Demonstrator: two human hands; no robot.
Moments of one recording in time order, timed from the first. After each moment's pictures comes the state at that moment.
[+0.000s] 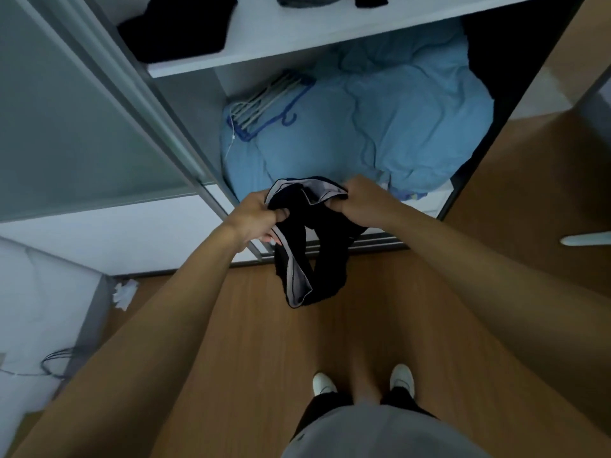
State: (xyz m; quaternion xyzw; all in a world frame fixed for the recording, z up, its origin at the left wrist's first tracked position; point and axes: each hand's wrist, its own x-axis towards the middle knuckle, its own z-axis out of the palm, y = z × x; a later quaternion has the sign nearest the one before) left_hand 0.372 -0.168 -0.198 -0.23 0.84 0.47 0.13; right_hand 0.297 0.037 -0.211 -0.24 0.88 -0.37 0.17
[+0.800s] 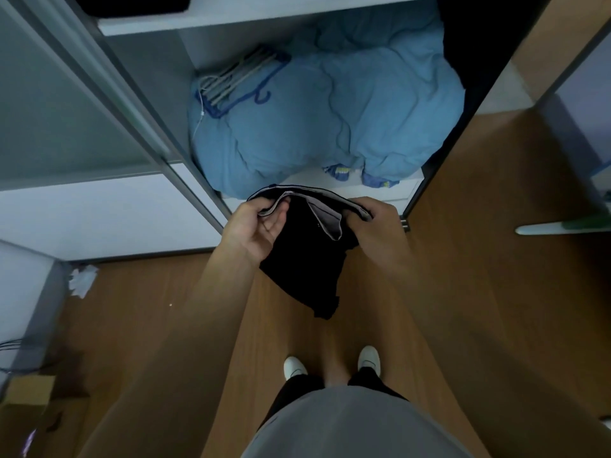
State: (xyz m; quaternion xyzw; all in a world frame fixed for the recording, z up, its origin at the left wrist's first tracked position) left_hand 0.393 -0.100 -0.227 -0.39 0.35 0.85 0.00; right_hand 0.359 0.099 -0.255 -0.08 0.81 -0.58 0.08
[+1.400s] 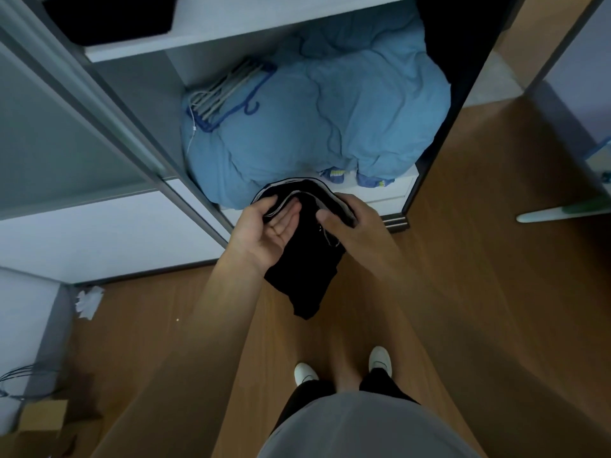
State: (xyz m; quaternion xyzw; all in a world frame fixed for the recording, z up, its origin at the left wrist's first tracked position) left_hand 0.392 -0.075 -0.210 -0.37 0.34 0.86 0.04; right_hand 0.369 0.096 -0.252 -0.08 0.76 -0.63 0.14
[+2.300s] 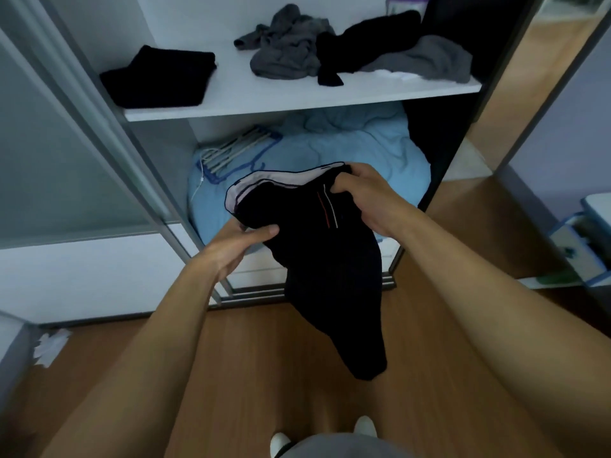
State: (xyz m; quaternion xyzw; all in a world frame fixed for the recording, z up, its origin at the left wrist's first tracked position) left_hand 0.368 -0.147 -0.188 -0.10 0.68 0.72 0.06; right_hand 0.284 0.083 -0.122 -0.13 0.71 -0.66 0.19
